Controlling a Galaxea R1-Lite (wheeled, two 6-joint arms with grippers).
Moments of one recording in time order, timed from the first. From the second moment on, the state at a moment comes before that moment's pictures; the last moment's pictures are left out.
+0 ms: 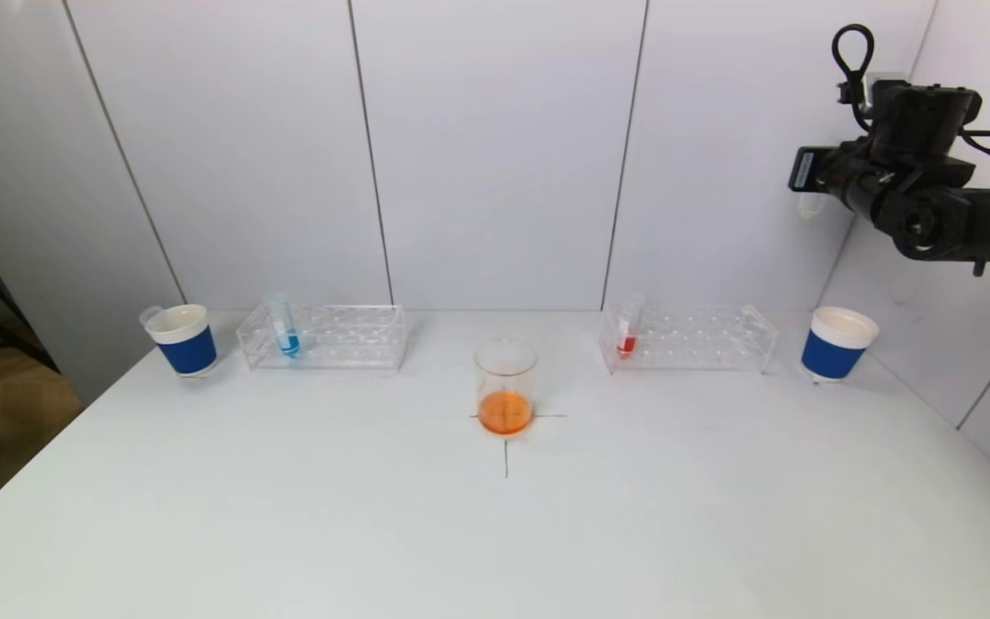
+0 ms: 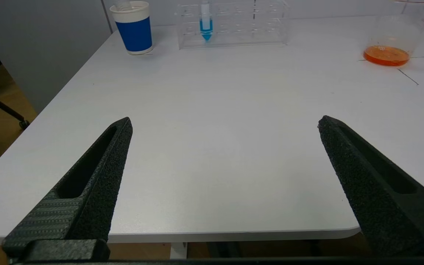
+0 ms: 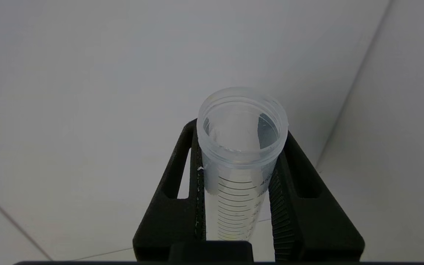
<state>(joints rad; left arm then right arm) 0.00 0.00 0.00 0.00 0.00 0.02 -0.08 2.24 -1.82 -0.41 -0.19 -0.02</state>
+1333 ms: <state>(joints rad) 0.00 0.00 0.00 0.00 0.00 0.02 -0.22 2.41 -1.60 -0.68 -0.17 -0.02</state>
